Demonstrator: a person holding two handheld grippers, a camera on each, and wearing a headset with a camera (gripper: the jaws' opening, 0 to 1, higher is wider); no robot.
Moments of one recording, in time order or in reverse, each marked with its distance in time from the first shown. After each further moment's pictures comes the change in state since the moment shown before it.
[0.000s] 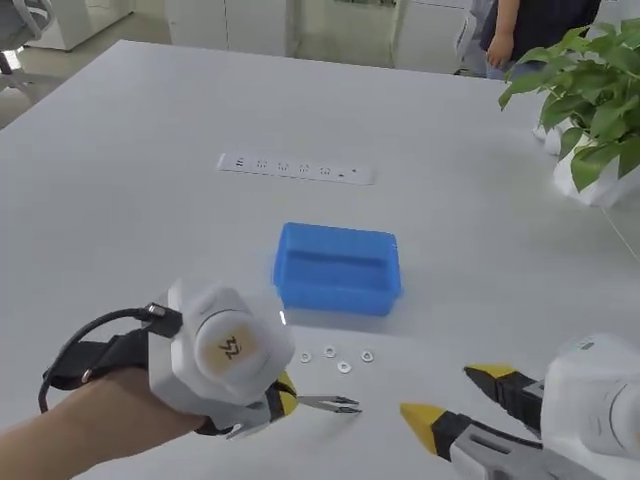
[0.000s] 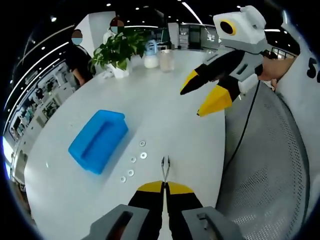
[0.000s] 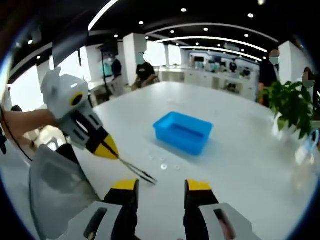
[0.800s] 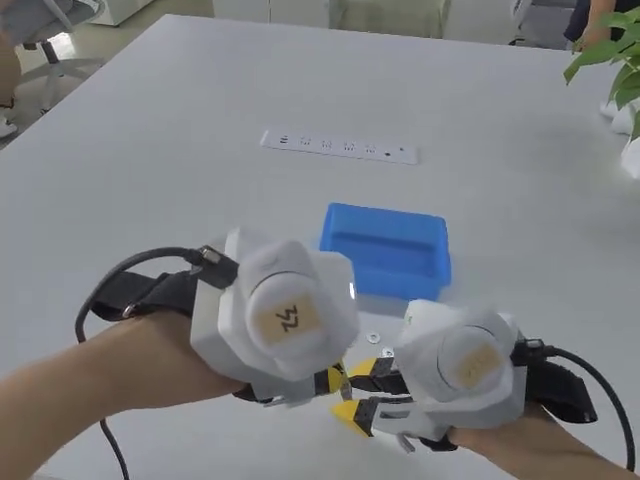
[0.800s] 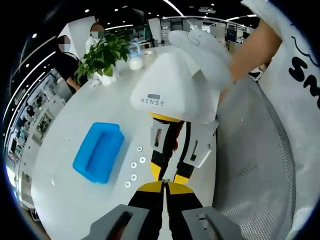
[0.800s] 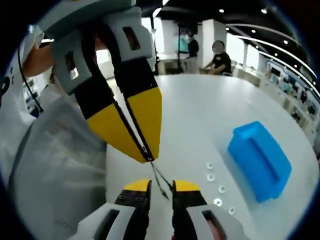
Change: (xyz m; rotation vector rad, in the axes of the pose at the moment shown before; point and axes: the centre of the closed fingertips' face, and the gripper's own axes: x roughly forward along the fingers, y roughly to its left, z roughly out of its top) left arm -0.019 0.000 0.012 0.140 0.057 -0.055; right arm 0.102 0.081 -0.009 -0.427 0.140 0.454
